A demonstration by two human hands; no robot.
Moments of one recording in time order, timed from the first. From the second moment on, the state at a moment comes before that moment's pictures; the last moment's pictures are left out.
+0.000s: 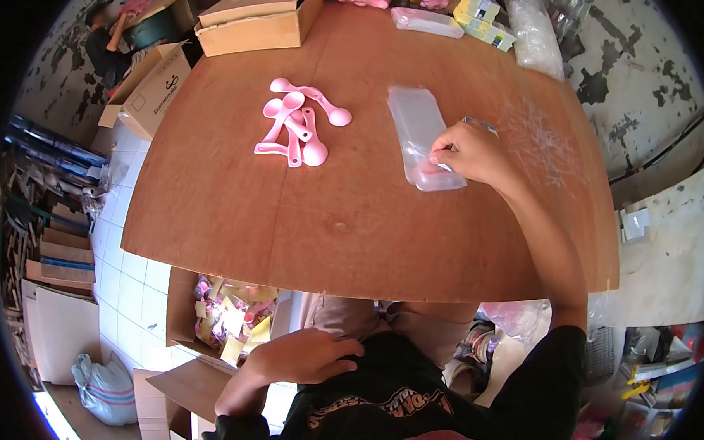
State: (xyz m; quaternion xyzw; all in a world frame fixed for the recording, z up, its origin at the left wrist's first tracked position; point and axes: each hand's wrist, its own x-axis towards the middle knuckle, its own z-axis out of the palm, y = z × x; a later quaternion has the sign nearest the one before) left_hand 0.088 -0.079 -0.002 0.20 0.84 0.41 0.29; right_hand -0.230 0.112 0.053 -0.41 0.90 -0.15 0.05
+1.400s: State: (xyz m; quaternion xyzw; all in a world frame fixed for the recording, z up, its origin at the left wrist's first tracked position) left_hand -0.025 -0.047 0.019 -0.08 0.15 0.98 -0.11; right_hand -0.178 0.188 0.072 -0.38 0.89 -0.09 -0.25
